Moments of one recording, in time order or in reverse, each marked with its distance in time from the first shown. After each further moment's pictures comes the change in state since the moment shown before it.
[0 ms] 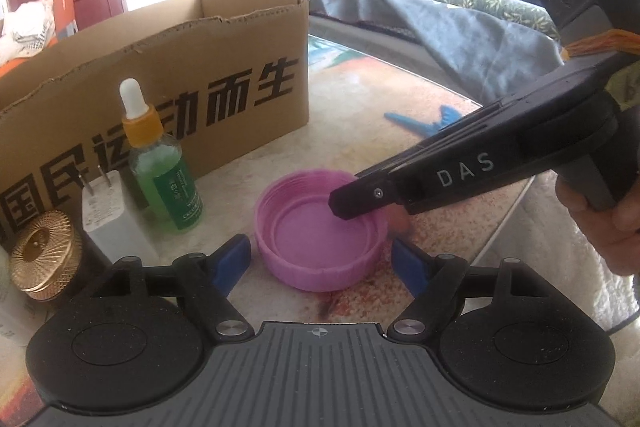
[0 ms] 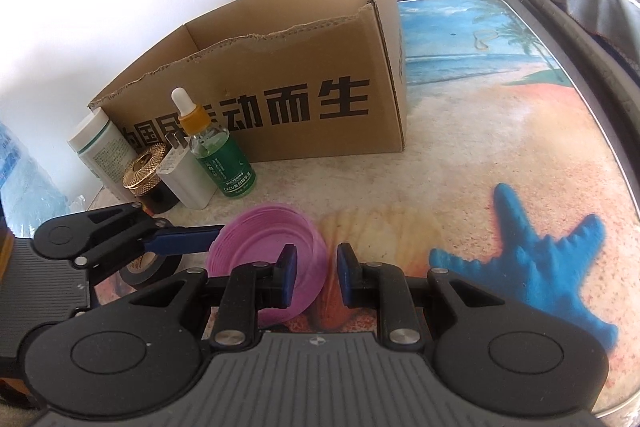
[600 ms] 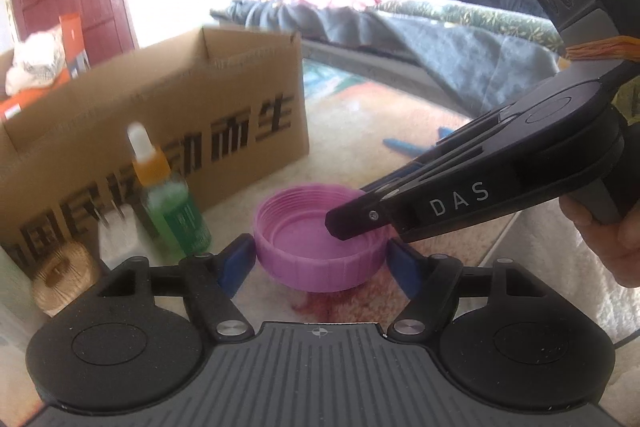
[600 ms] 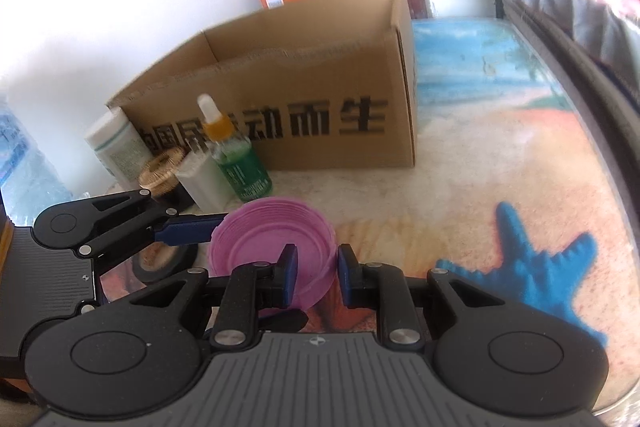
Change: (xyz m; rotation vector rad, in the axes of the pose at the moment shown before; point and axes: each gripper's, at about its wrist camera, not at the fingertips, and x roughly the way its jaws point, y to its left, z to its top) left arm -0.018 -0.015 0.007 0.056 -0.083 0.060; right arm -0.019 0.014 0.000 -0.059 -0.051 -0.005
